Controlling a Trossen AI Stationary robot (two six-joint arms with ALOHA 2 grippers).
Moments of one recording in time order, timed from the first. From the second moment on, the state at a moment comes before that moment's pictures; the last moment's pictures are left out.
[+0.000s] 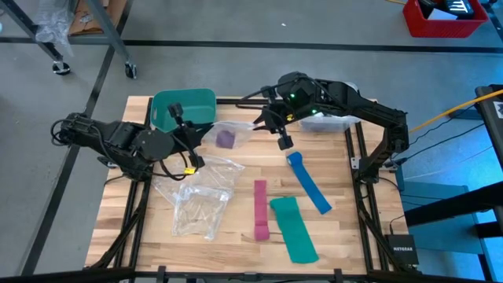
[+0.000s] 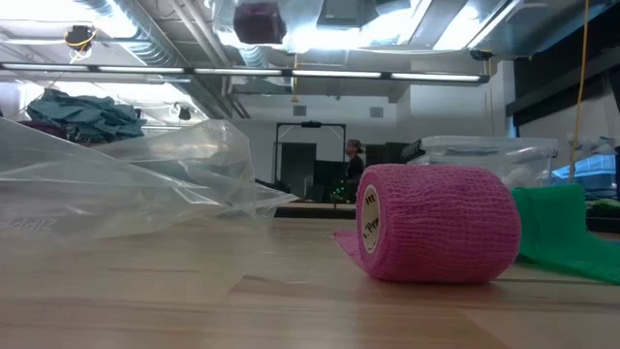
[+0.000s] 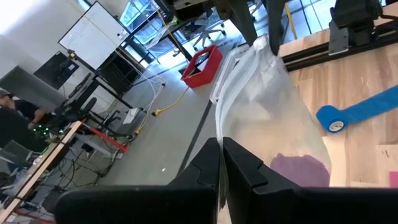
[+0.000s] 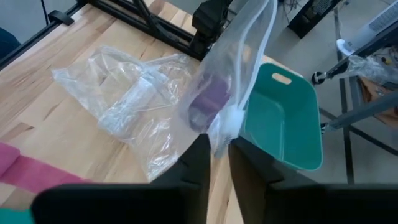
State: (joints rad) left arm -0.34 1.18 1.44 -0.69 -0.99 0.29; right arm -0.16 1.67 2.02 -0.96 -0.22 -0.57
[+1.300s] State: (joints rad) left arm -0.24 1.34 1.44 -0.57 -0.86 0.07; right arm -0.16 1.67 2.02 -1.20 0.06 -0.58
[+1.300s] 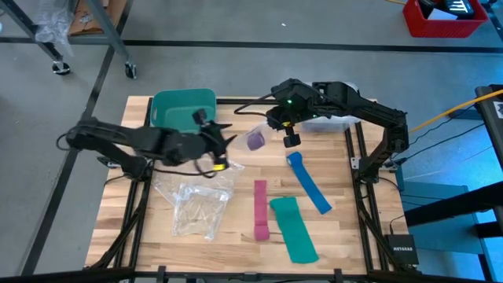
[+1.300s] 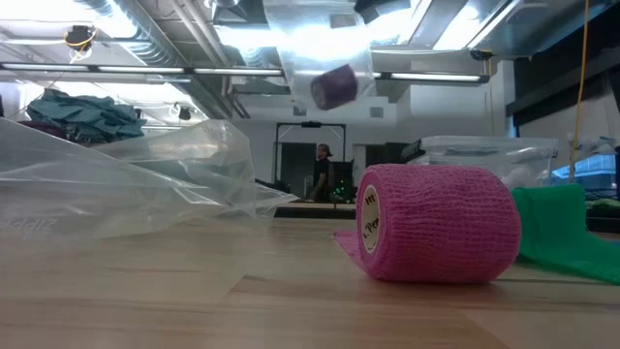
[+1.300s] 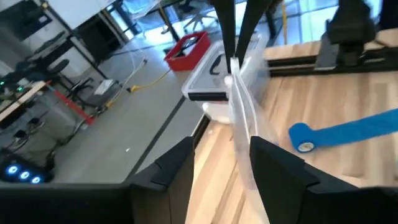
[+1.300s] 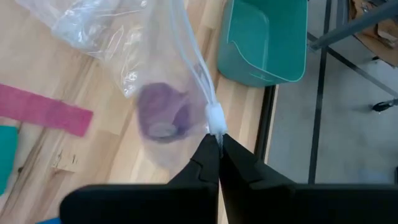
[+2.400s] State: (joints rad) left arm -0.13 1.47 1.44 -0.19 -0.76 0.18; right arm -0.16 1.66 2.02 -1.31 -0.14 -0.74
